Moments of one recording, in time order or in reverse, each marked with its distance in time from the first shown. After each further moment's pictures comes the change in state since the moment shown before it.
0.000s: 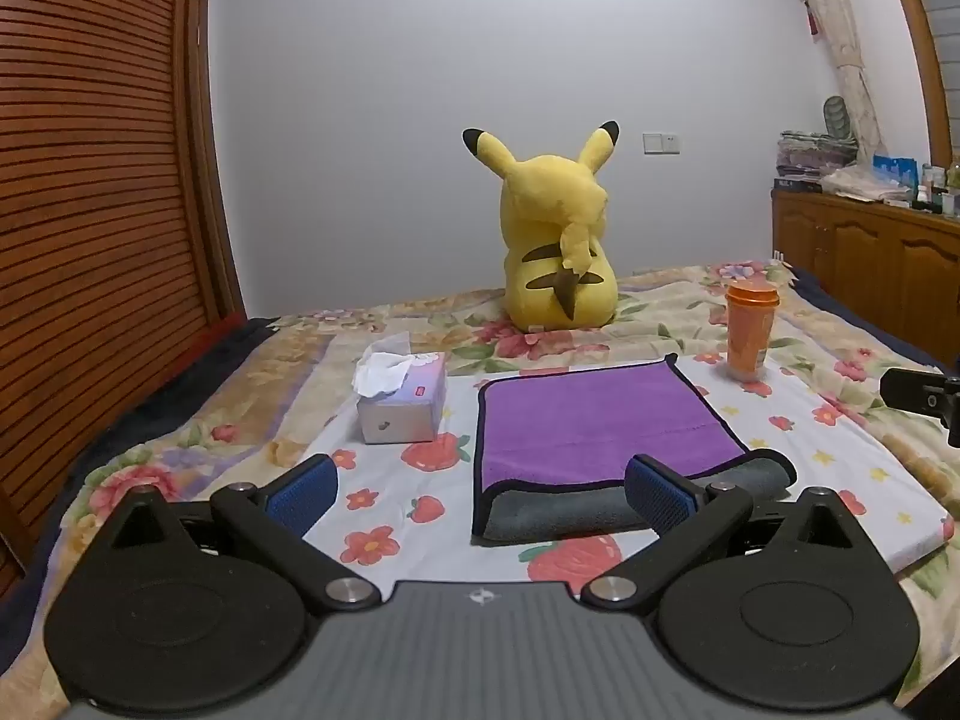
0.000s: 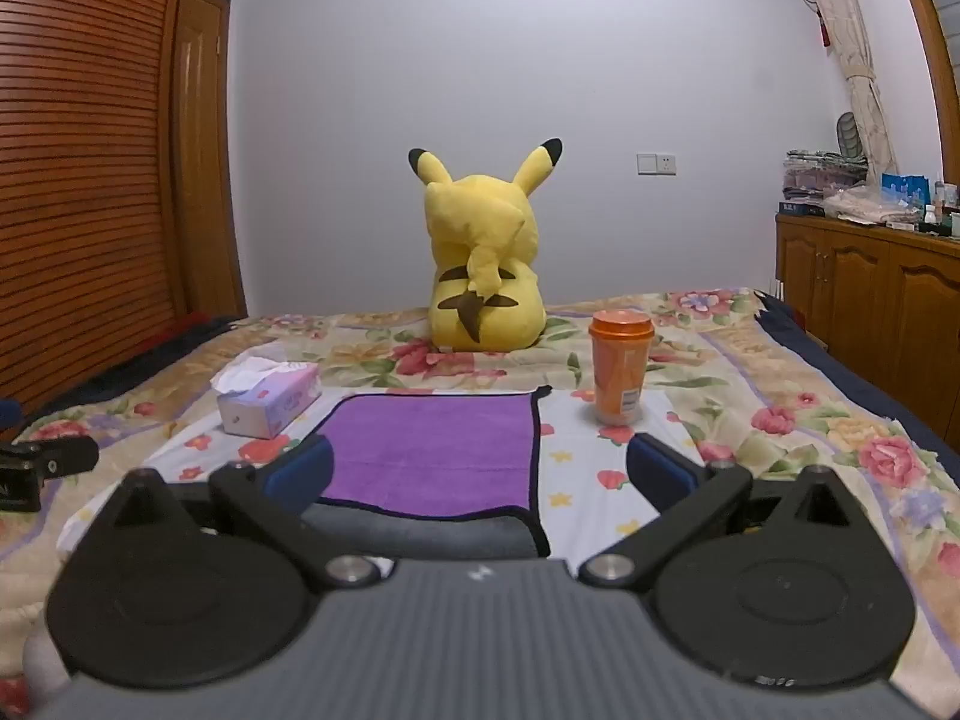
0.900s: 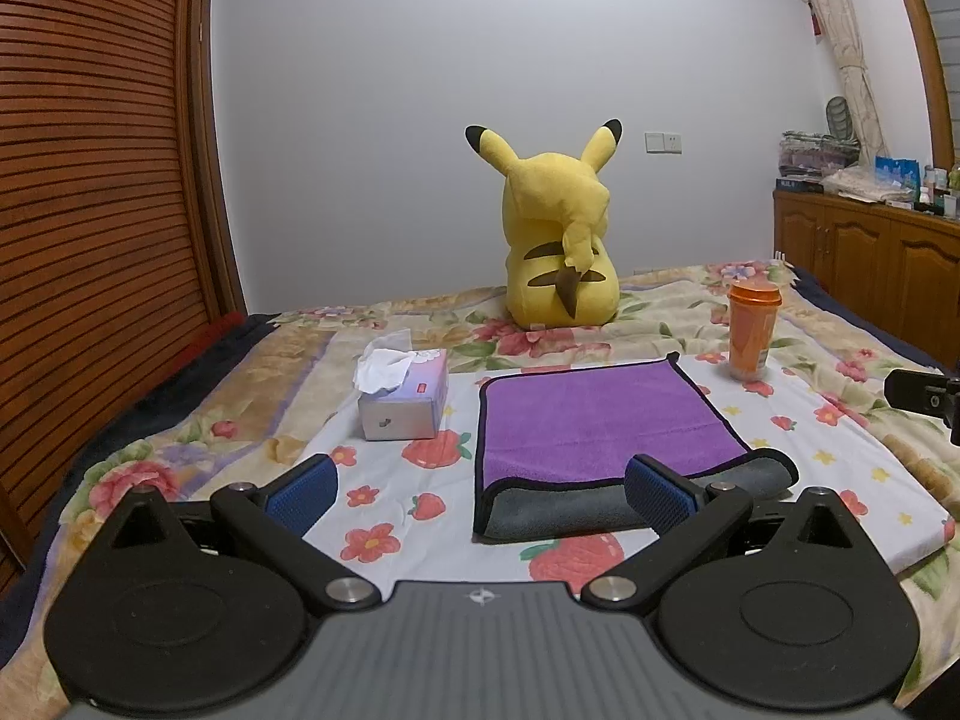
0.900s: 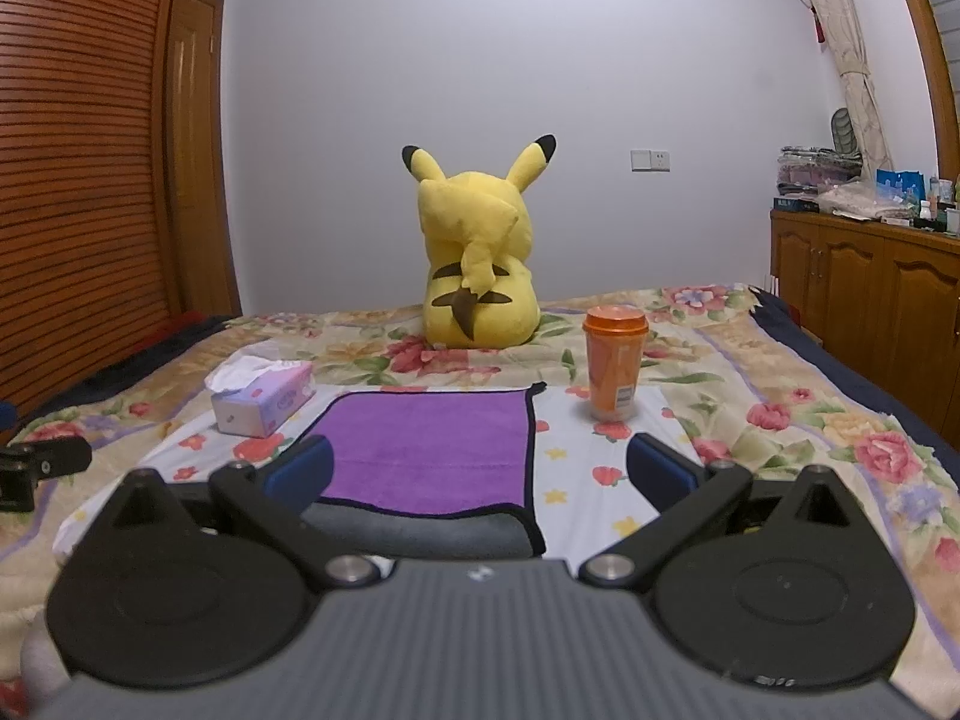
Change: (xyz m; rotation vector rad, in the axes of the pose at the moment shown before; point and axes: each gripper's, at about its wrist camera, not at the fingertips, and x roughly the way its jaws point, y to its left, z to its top) left arm 0.000 0.000 0.000 -0.004 -0.002 -0.003; right arm 0.001 -0.004 0.001 0.000 0.001 0.001
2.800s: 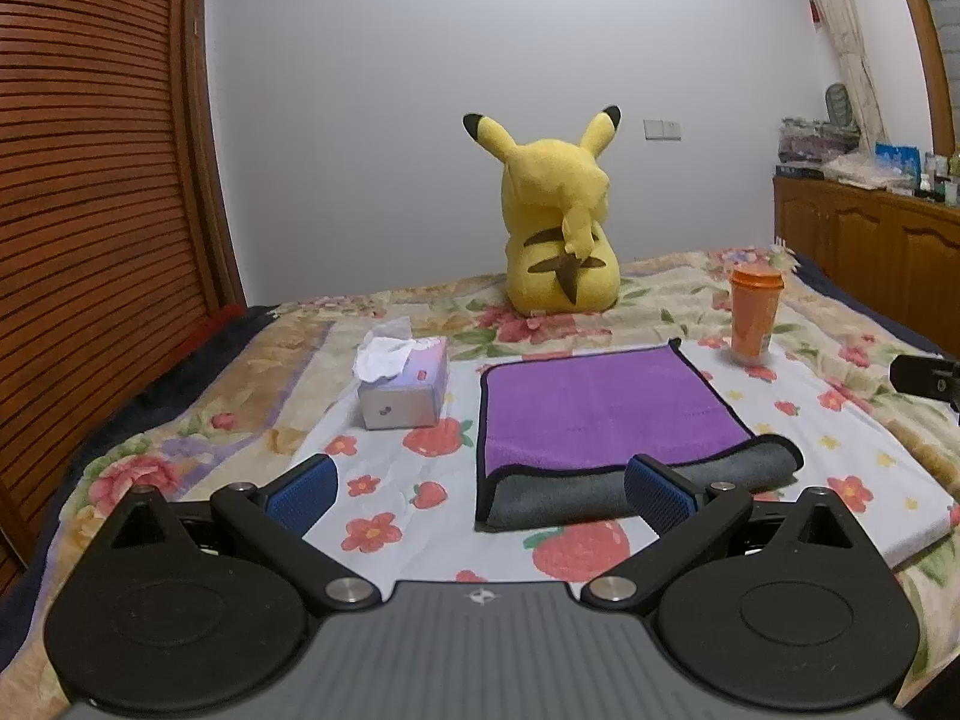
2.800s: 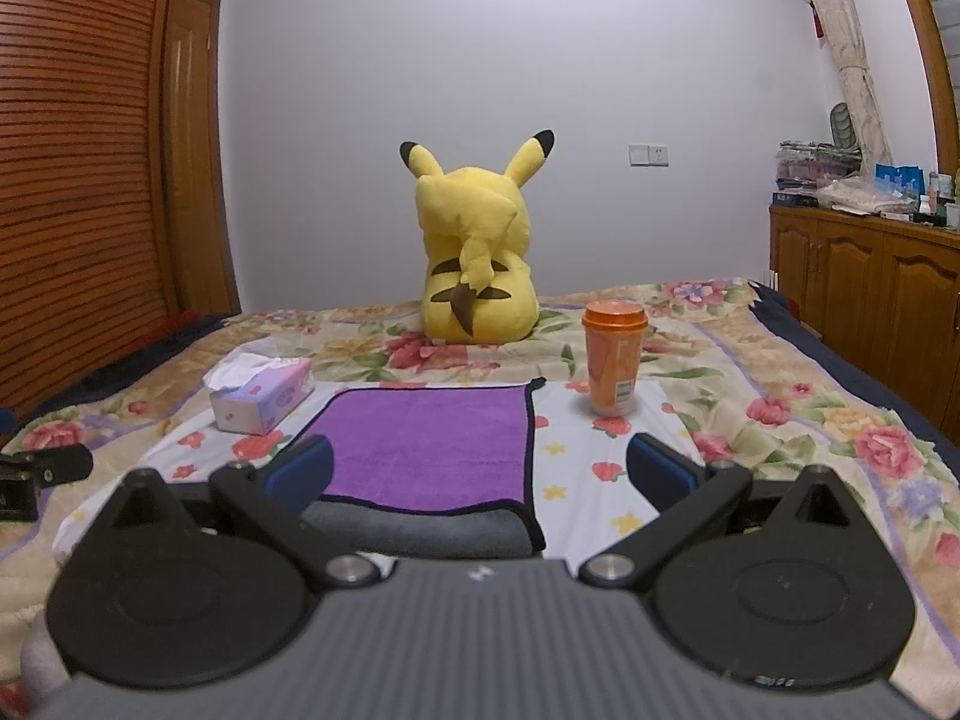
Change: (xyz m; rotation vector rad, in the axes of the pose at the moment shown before) left arm 0.009 0.004 -0.007 0.013 0.032 -0.002; right arm 0.003 -0.005 -0.006 0.002 0.014 -0.001
